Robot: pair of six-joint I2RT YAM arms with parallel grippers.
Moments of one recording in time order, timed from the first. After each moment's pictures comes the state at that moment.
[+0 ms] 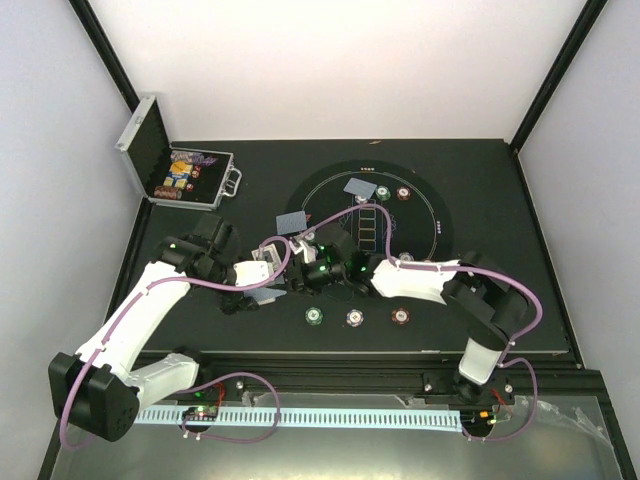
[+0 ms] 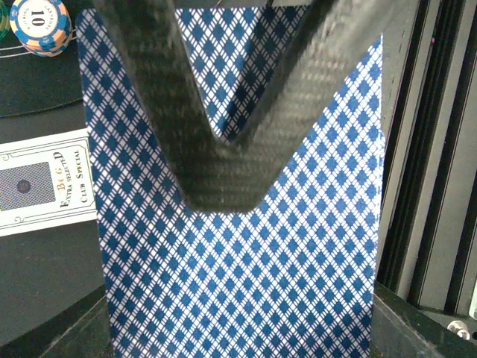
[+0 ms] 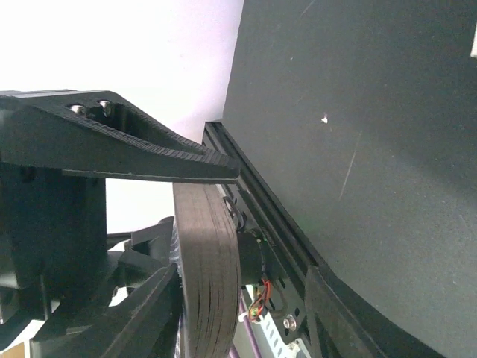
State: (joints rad) left arm -0.31 1.08 0.92 -1.14 0.40 0.94; right arm 0.93 1.76 0.97 0.30 -0.69 1.08
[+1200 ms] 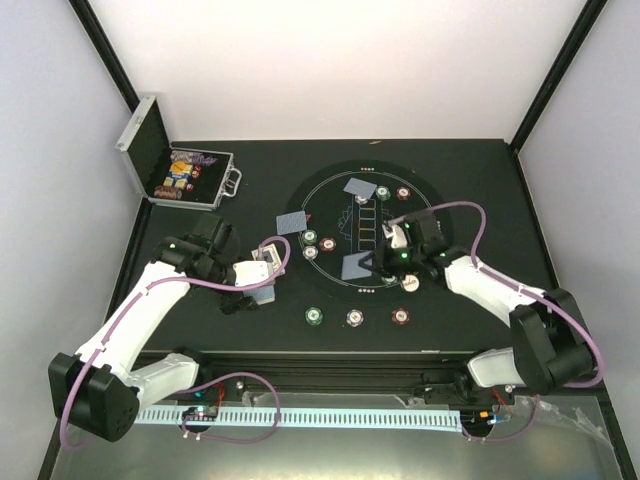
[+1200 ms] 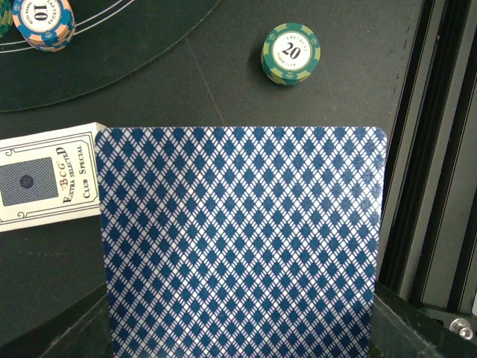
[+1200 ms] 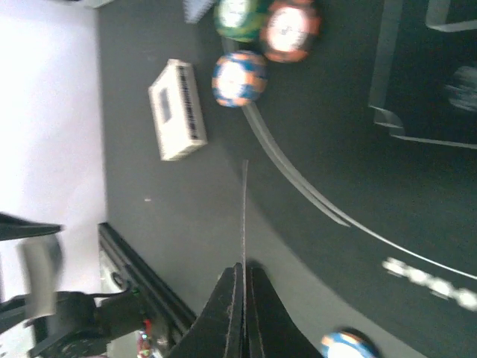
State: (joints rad) left arm -0.31 1.08 0.92 -1.14 0.39 0.94; right arm 0.50 1.37 0.75 -0.15 -0.64 0.79
